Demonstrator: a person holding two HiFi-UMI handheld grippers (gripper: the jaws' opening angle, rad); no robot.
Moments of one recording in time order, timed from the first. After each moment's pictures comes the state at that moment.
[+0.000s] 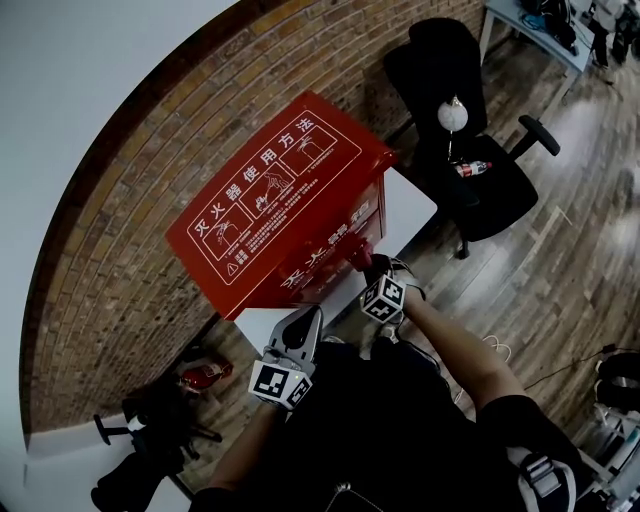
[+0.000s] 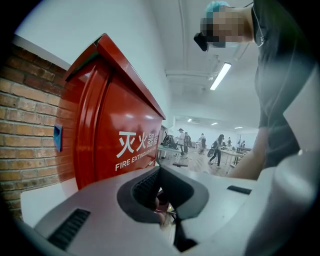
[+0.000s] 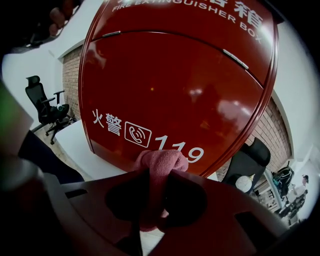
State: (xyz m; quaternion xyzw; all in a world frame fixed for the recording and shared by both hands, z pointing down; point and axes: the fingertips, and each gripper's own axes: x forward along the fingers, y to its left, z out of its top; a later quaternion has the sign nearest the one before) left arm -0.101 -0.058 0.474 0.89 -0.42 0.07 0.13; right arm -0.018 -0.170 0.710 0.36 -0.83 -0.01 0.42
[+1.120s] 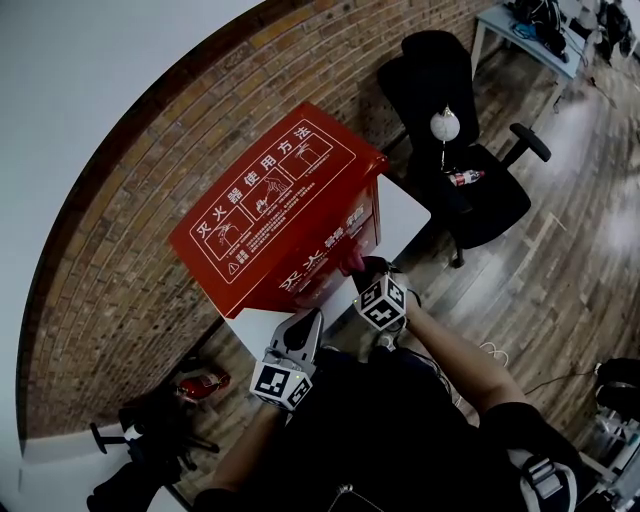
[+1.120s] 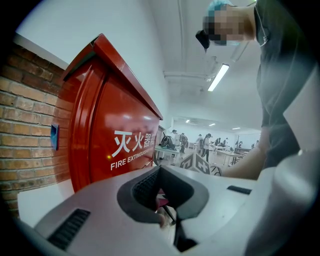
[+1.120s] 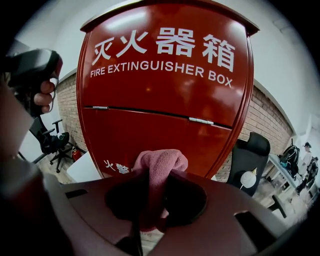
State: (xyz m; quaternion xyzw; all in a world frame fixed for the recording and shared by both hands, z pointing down) left arm -0.095 -0.055 0.471 0.90 -0.41 0.06 0.13; right arm -0.028 -0.161 0.618 0.38 -0.86 0.07 0.34
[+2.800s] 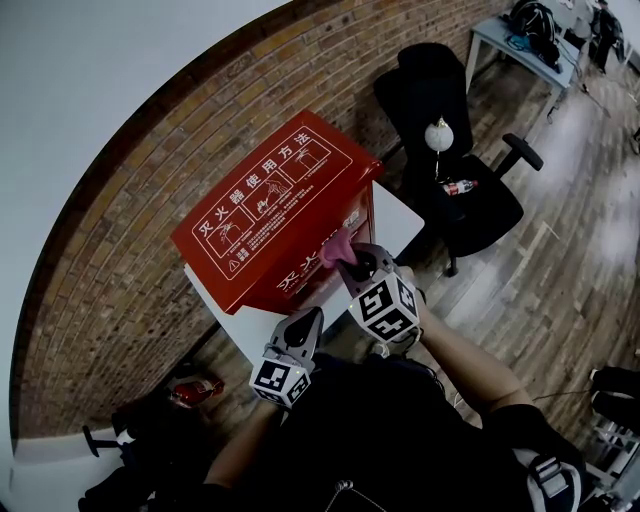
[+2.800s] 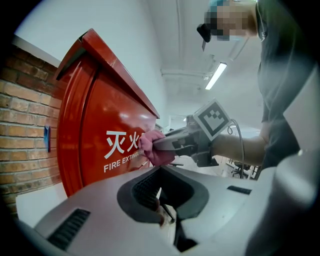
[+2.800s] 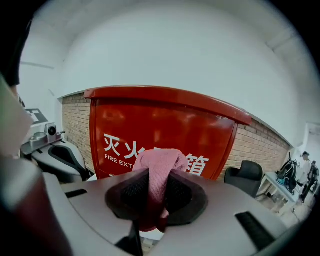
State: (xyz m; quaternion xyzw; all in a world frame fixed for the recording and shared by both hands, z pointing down) left arm -0.084 -0.055 0.469 0.91 -0.40 0.07 0.12; right arm -0.030 -0.154 0.448 0.39 -0.89 0.01 0.25
